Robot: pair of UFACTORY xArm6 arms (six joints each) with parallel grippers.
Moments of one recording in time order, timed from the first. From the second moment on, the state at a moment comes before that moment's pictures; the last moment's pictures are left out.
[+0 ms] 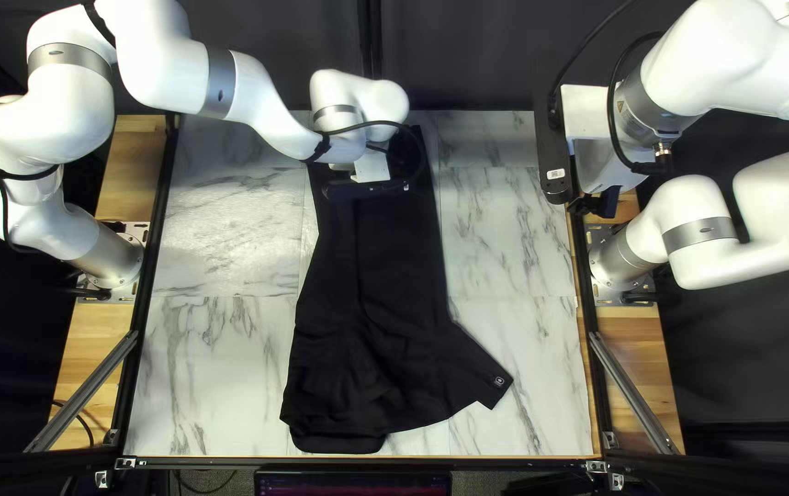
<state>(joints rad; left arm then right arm) 0.29 0.55 -1.54 0.21 1.27 1.51 0.11 -0.88 -0.90 -0.08 1.72 0.07</state>
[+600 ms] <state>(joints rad) 0.29 0.55 -1.53 0.25 1.29 1.77 0.11 -0.88 -0.90 -0.08 1.72 0.07</state>
